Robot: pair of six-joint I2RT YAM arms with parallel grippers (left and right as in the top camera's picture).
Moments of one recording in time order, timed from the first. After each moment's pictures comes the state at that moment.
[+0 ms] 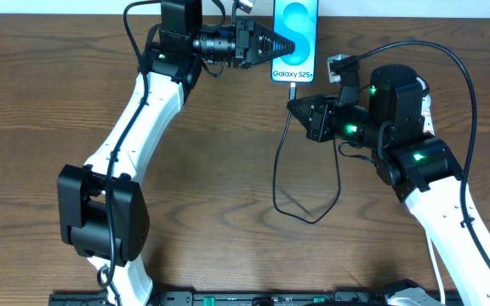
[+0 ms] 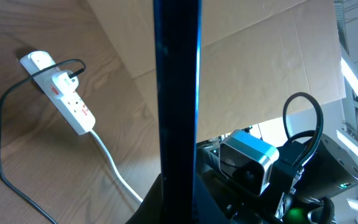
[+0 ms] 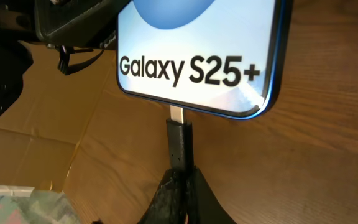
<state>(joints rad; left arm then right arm) -0.28 1.92 1.66 0.05 1.31 -0.90 0.32 1.29 1.16 -0.41 -0.58 0.49</state>
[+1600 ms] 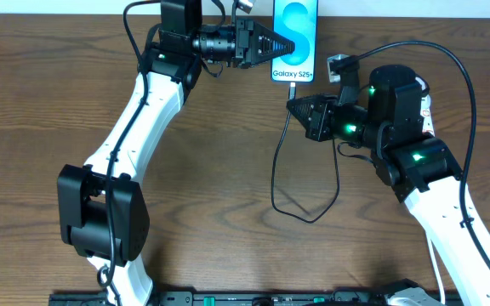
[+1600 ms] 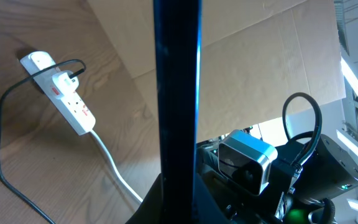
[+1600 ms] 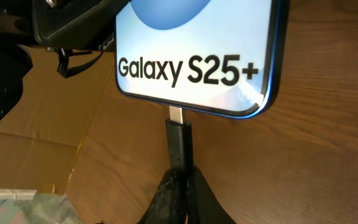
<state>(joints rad) -0.28 1.92 1.66 0.05 1.31 -0.90 0.32 1.29 1.16 -0.41 -0.57 0.52</state>
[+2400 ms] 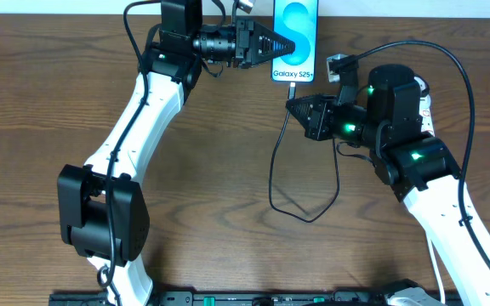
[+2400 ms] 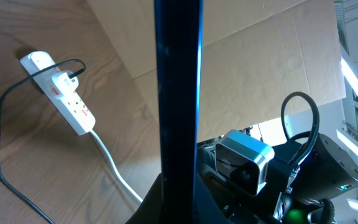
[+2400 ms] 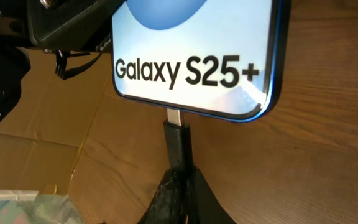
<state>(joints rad) -0.28 1.92 1.66 0.05 1.31 -0.90 0.32 1.29 1.16 -0.41 -0.57 0.53</state>
